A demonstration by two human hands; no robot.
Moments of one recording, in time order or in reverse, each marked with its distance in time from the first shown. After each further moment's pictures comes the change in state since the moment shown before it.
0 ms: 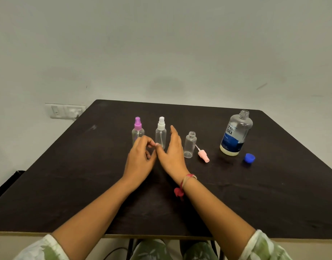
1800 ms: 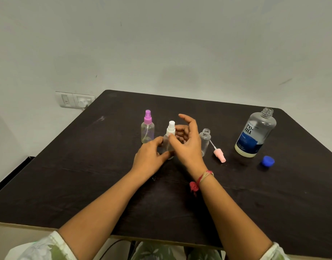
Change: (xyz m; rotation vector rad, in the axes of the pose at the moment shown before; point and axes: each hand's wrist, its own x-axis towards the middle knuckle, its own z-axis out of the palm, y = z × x) left_hand 0.009 -0.004 0.005 0.111 -0.255 -0.245; right_hand 0.018 0.011 -0.005 0.376 0.083 -0.158
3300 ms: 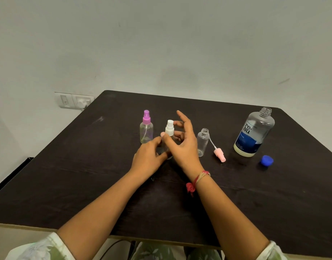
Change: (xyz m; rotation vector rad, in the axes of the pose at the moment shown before) left_hand 0.001 -0.002 -0.002 0.037 0.001 -0.004; right_hand -0.002 0.001 0.006 -0.032 -0.035 -0.027
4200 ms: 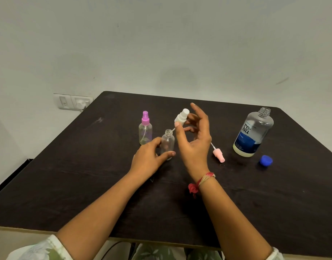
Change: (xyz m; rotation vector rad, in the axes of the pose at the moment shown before) left_hand -0.001 -0.001 0.000 -0.020 -0.003 0.007; right_hand -0.003 -0.032 -0.011 -0.044 0.275 -0.249
